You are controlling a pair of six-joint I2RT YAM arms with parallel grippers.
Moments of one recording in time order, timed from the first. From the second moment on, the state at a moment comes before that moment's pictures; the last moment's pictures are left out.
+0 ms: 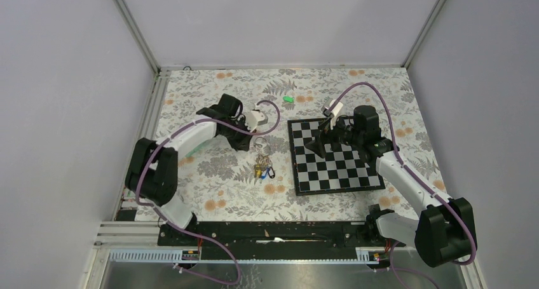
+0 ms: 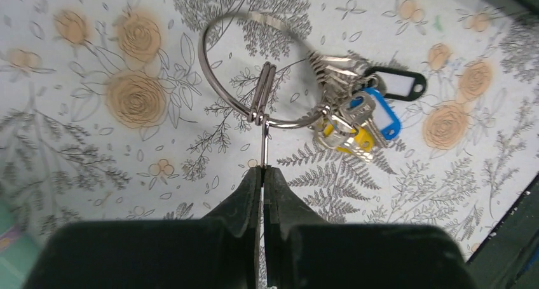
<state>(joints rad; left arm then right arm) -0.40 1.67 1.12 -0.62 0.44 0.52 0.30 1.16 0.72 -0.07 -0.67 -0.25</state>
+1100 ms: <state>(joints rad) -0.66 1.40 1.35 -0.79 0.53 0.64 0.48 1.42 0.91 0.17 -1.09 0.02</state>
